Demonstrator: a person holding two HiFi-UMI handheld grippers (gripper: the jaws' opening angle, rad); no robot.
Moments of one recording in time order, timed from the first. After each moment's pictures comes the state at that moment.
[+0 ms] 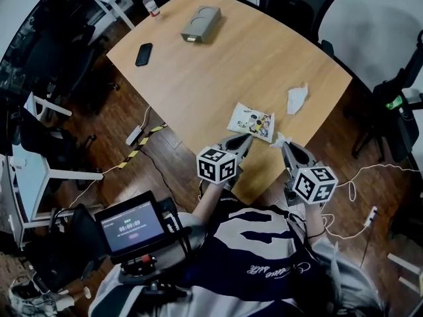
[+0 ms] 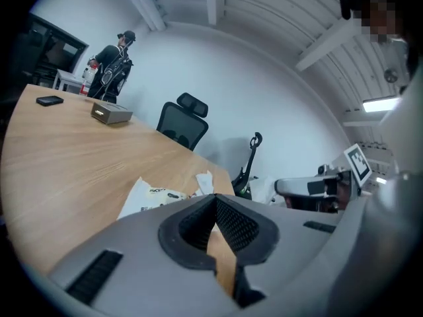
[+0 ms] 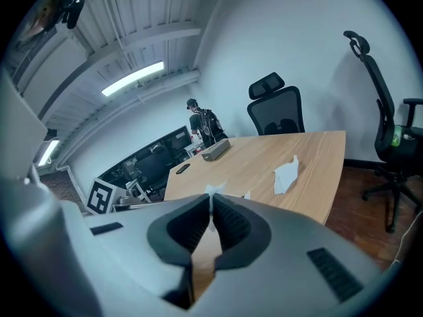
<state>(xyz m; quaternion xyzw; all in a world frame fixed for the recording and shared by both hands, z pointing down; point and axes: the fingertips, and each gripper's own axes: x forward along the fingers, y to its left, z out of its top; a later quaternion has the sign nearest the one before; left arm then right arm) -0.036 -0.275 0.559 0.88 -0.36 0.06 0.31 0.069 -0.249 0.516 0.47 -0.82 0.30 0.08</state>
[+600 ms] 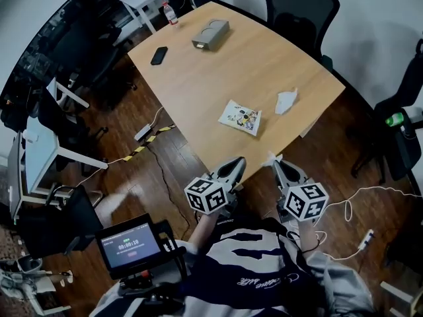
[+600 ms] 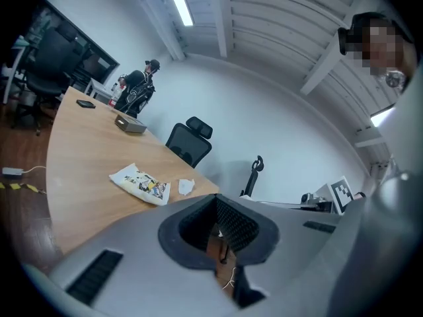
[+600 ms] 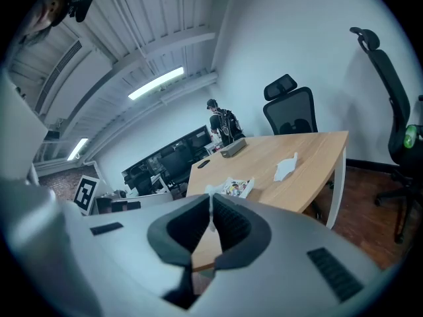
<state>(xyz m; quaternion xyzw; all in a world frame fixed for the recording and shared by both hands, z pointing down) 0.022 -0.139 0.500 0.84 -0.45 -0.05 0.31 0.125 -0.147 0.497 0.39 -0.87 0.29 0.07</state>
